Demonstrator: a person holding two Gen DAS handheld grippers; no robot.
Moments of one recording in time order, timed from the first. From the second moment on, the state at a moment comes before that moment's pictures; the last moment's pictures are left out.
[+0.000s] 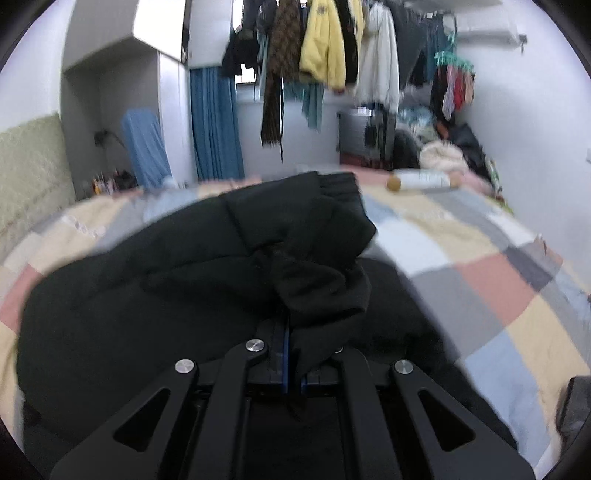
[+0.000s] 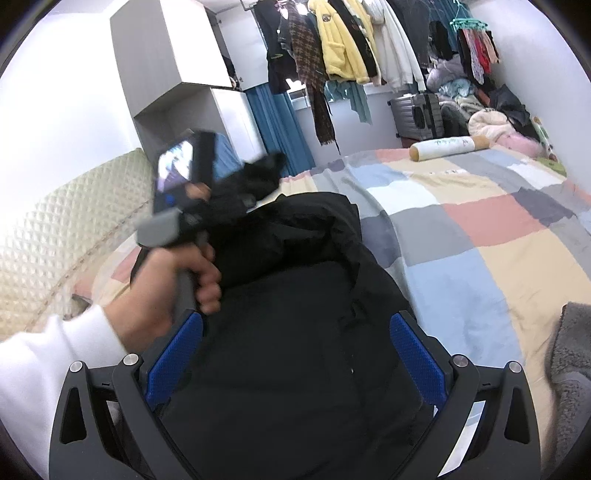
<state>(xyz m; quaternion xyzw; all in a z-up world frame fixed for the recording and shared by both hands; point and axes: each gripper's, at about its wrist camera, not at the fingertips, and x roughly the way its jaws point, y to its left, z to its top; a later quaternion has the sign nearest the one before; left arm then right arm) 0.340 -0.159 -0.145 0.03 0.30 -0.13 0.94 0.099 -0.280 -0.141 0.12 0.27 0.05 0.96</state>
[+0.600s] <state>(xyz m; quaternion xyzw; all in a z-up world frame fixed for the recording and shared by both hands) 0.332 -0.143 -0.122 -0.05 0.38 -0.15 0.91 0.099 -0.262 -0.149 0.09 0.28 0.07 0.95</state>
